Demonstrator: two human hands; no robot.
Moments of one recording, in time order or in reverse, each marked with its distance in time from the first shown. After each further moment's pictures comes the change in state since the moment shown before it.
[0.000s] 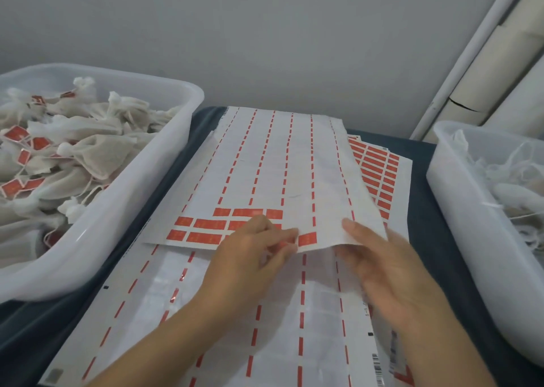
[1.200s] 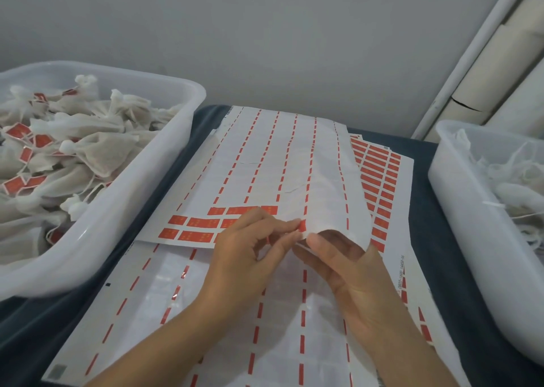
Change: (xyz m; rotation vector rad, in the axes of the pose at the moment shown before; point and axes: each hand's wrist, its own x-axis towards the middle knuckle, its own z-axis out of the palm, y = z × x) left_hand -0.001 0.010 -0.006 -0.230 0.217 0.181; right_hand -0.008 0.029 0.023 -0.114 -0.015 -0.184
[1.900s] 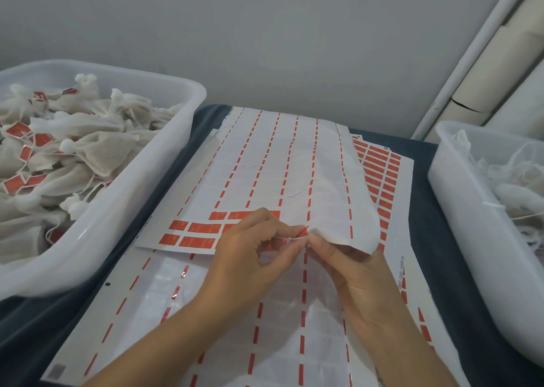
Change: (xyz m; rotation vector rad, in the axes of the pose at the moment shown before) left_hand 0.000 0.003 -0.002 -0.010 -0.073 -0.012; right_hand 0.001 -0.002 -0.001 -0.082 0.025 -0.039
